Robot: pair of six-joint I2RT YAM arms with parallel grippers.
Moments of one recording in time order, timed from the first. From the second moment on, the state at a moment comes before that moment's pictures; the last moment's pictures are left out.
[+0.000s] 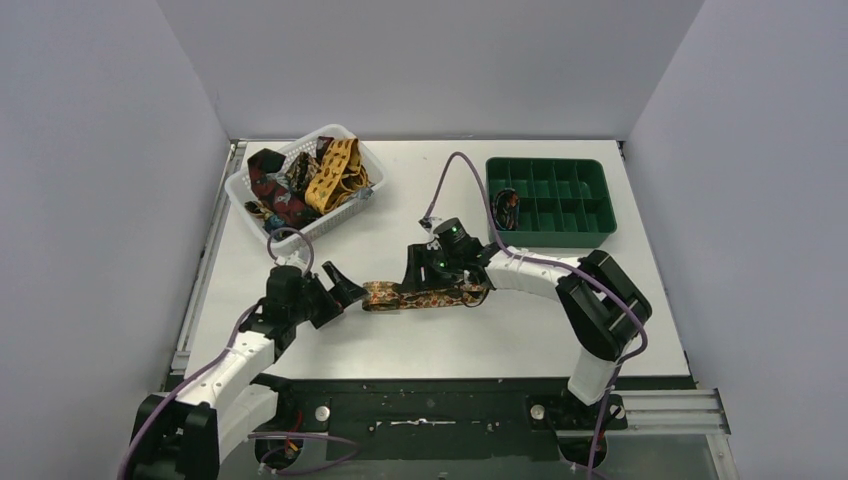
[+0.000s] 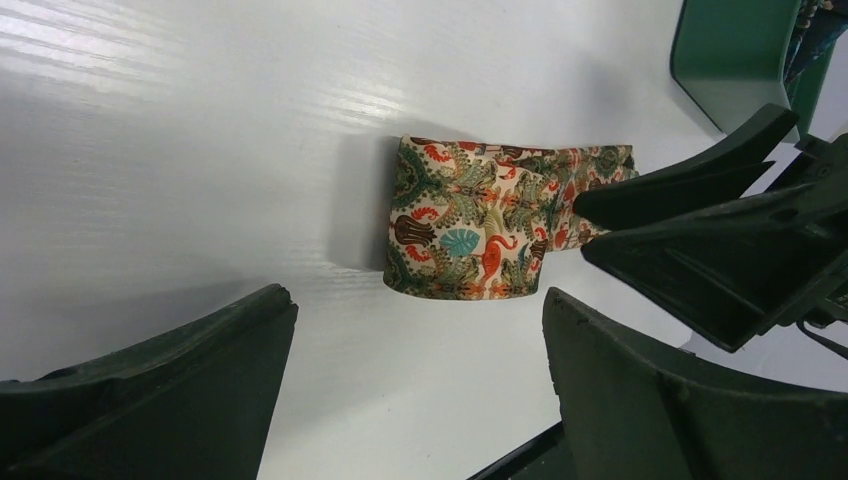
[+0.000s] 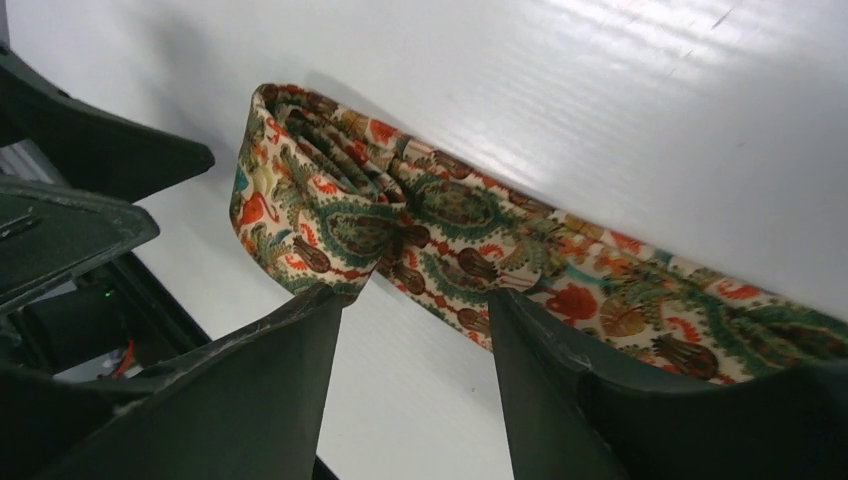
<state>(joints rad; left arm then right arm) -0.23 0.92 0.27 -0.02 0.29 -0.87 0.75 1.74 1.02 -0.08 -0.30 0.55</state>
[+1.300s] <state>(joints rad) -0.23 1.24 0.29 0.30 0.47 -0.81 0.73 1.88 1.00 0.09 -0.45 0.73</state>
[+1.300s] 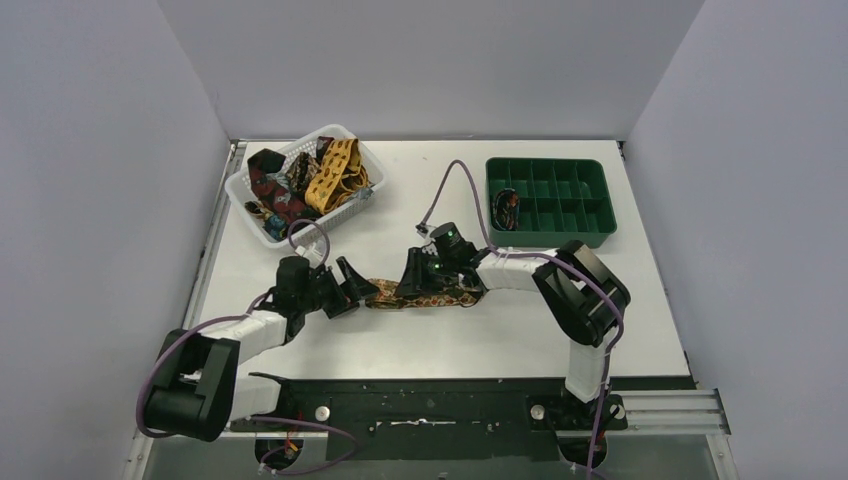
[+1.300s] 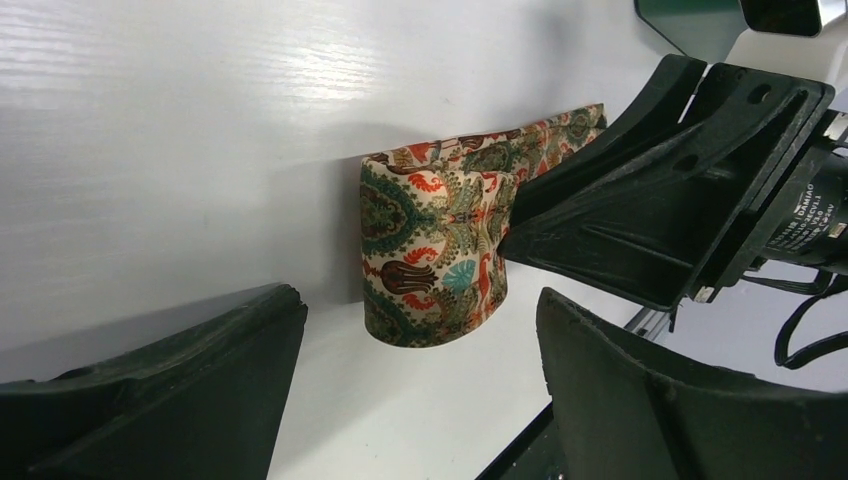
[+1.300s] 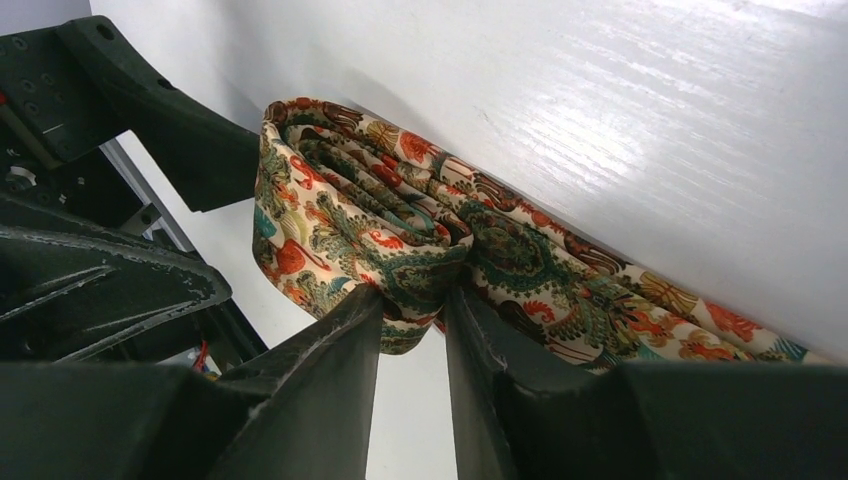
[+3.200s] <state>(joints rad) -0.36 1.40 0.41 0.25 0.34 -0.80 0.61 1.78 1.00 -0.16 -0.29 0.42</state>
